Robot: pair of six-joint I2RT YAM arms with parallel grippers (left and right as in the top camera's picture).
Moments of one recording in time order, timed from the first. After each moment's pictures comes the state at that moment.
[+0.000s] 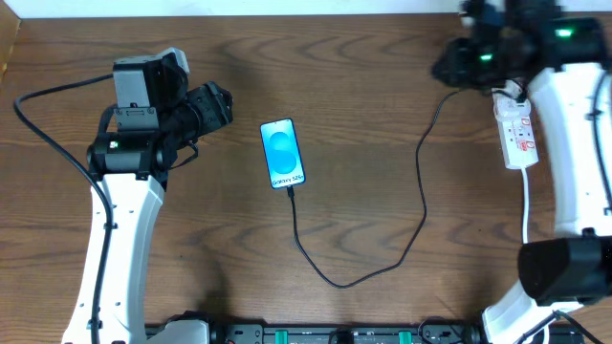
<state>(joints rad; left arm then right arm) 0.01 1.36 1.28 -0.71 0.25 -0.40 0.04 1.83 1.98 -1.22 -0.37 0.16</state>
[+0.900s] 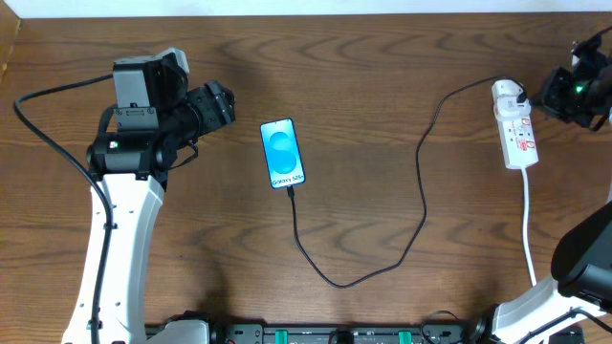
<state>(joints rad) 0.01 1.36 1.28 -0.71 0.25 -0.40 -0.38 1.86 1.65 -0.95 -0.37 0.12</state>
